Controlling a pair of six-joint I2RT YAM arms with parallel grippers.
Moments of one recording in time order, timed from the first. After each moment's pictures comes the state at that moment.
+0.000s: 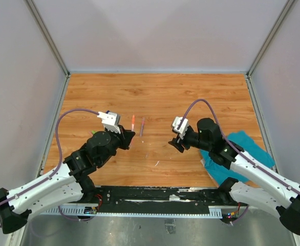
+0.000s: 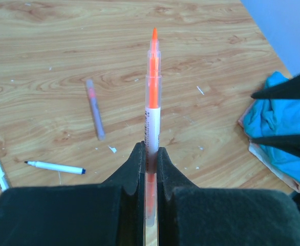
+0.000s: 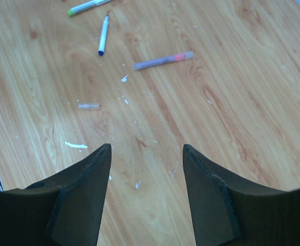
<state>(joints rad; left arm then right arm) -0.94 0.68 0.59 -0.15 -0.42 -0.46 0.74 0.90 0.66 -0.16 -0.24 -0.29</state>
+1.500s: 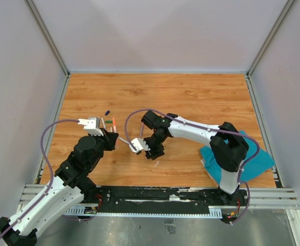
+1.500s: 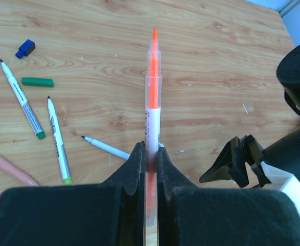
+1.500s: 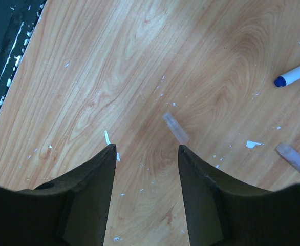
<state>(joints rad) -0.64 0.45 0.43 -0.24 -0.32 -0.51 0.92 1.83 1.32 -0.80 -0.57 -1.14</state>
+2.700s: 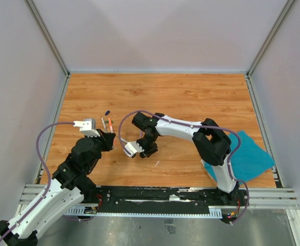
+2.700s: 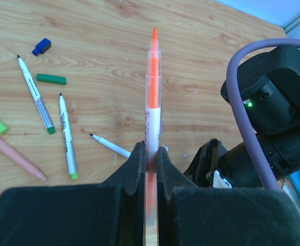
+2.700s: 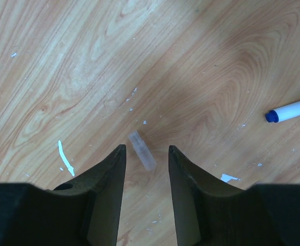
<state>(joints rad) -0.64 0.39 0.43 -0.30 -0.38 -0.55 0.95 2.04 1.50 -0.87 -0.51 -1.30</state>
